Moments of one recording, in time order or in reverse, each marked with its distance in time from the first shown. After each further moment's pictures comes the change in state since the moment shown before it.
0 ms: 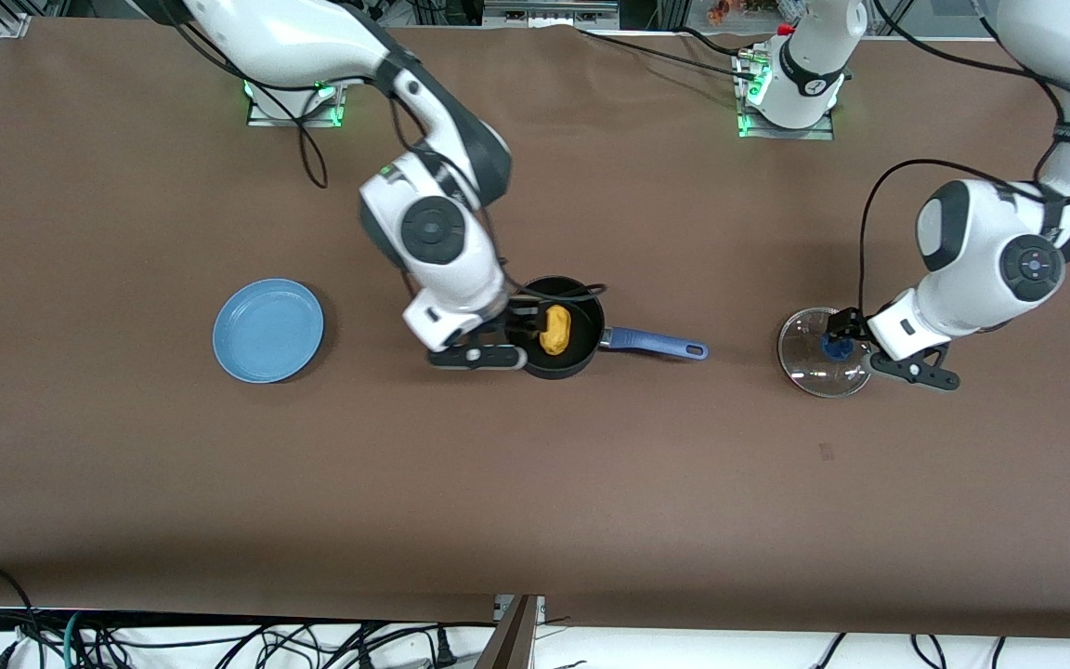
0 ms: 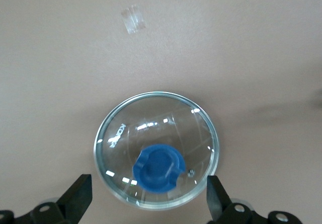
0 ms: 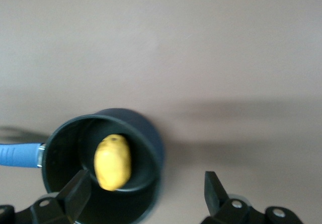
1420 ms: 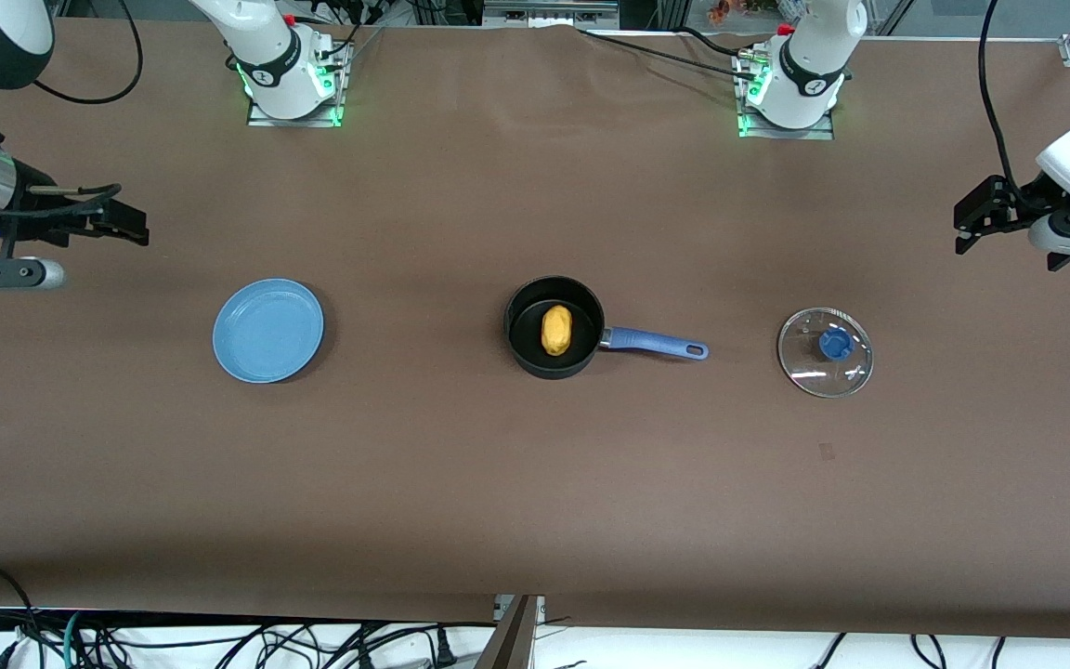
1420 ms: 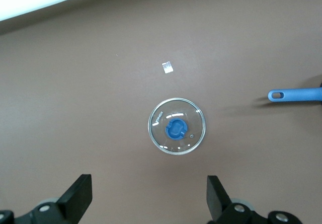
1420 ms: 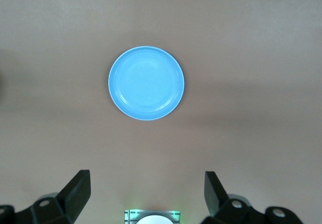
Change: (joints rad) left arm 0.001 -0.335 -0.034 0.332 -0.025 -0.499 -0.008; right arm -0.502 -0.547 -0.095 -0.212 -0.005 -0.559 -0.633
